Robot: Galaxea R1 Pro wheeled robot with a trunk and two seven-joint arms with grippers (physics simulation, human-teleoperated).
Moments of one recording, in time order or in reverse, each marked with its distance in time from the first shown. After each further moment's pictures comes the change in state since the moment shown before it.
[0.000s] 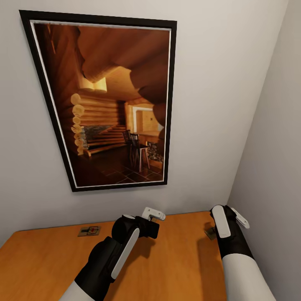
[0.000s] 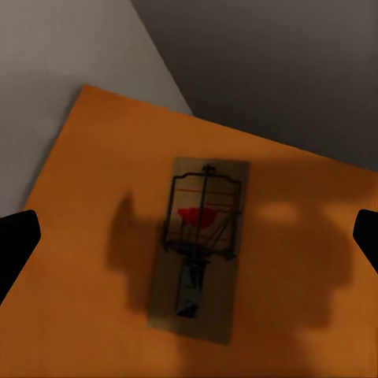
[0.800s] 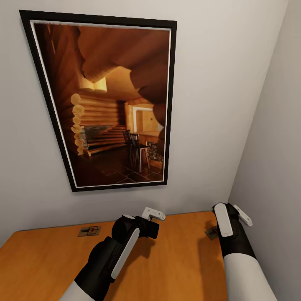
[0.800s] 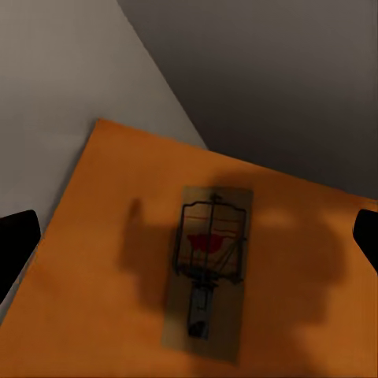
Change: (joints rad) left arm 0.000 0.000 0.000 0.001 -0.003 0.000 0.001; right arm 0.000 -0.002 -0.001 -0.051 0.002 0.000 -0.008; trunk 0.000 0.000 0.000
